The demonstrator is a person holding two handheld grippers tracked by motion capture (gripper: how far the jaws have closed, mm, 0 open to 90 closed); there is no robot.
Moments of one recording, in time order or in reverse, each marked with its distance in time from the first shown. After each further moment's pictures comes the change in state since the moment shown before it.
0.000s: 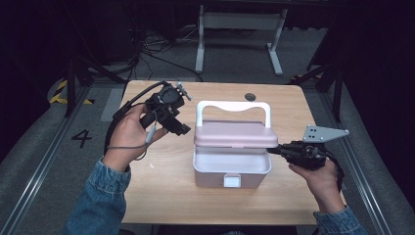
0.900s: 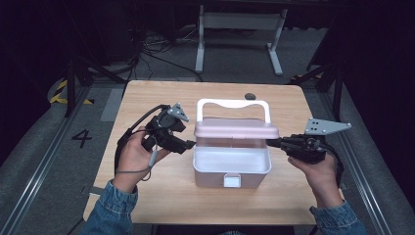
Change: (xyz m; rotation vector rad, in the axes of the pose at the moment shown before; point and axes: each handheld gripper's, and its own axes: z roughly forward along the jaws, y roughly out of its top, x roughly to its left) left arm -0.023 -0.031 0.036 -0.216 -0.022 0.022; right arm -0.007 0.013 0.001 -0.050 0.007 0.027
